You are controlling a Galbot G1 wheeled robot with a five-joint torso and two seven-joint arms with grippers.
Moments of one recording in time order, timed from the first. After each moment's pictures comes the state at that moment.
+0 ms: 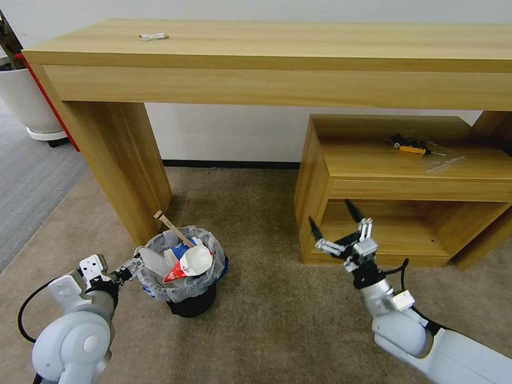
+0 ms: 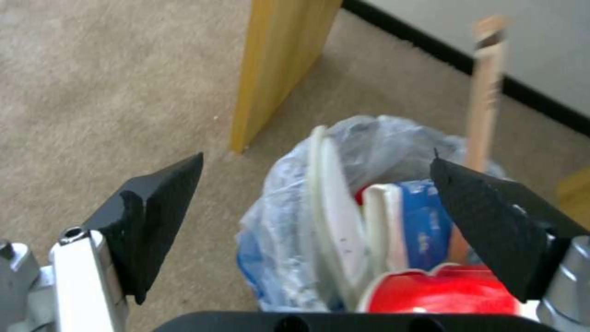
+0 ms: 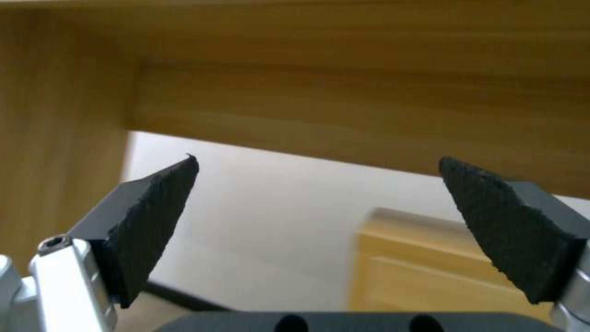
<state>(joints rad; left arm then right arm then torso) 1.49 -1.33 -0.76 -2.27 -0.81 0.64 -0.52 -1.05 0.64 -0.12 1.87 0.31 0.66 0.55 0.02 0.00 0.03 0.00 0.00</state>
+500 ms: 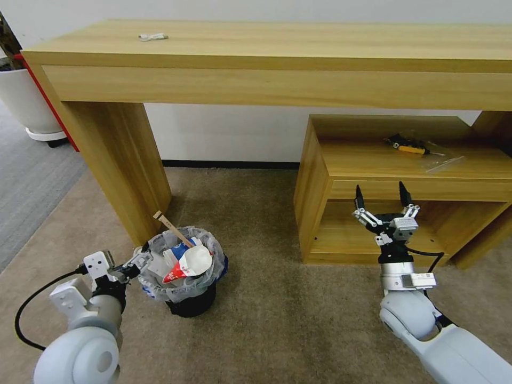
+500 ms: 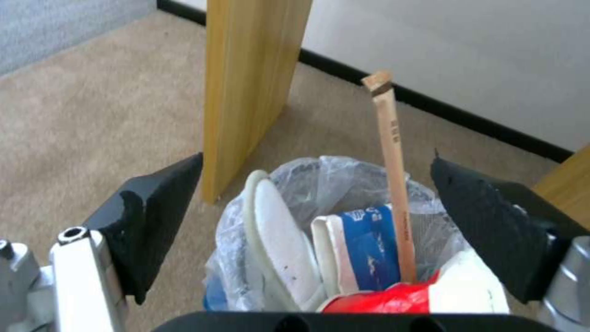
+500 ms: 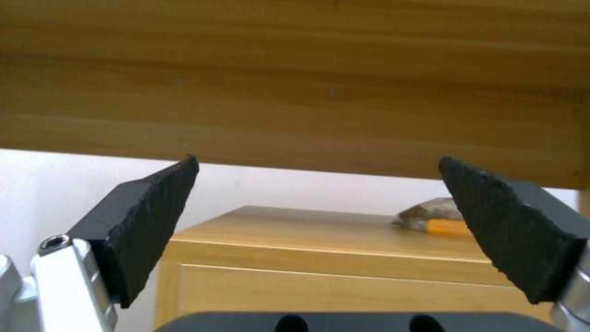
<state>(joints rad) 1.55 -1.45 -0.72 -2.33 -0.51 0.53 -0.31 -1.19 0.85 0.19 1.82 0.26 0.57 0.60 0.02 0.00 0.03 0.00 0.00</state>
